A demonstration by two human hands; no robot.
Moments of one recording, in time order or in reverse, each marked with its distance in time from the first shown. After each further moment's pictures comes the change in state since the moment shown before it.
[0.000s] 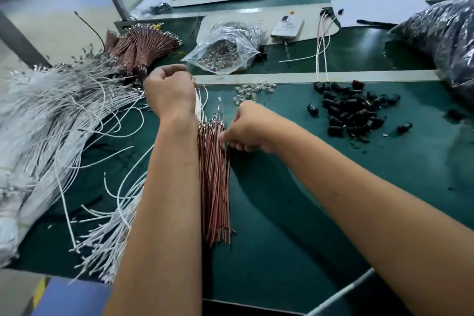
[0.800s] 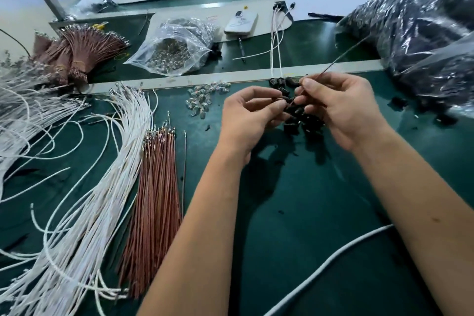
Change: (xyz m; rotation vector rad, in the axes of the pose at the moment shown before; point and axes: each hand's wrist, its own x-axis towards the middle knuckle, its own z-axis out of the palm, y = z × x) left_hand -0.115 -0.061 0.089 -0.103 -0.885 -0.090; right_hand -0.053 0.129 -0.120 0.855 0.606 -0.283
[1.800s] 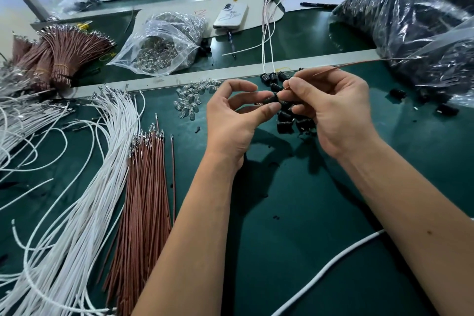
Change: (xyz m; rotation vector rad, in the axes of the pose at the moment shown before) left_hand 0.006 -0.012 -0.005 -0.019 0.050 0.113; right_hand -0.012 0.009 0.008 0.094 0.038 -0.141
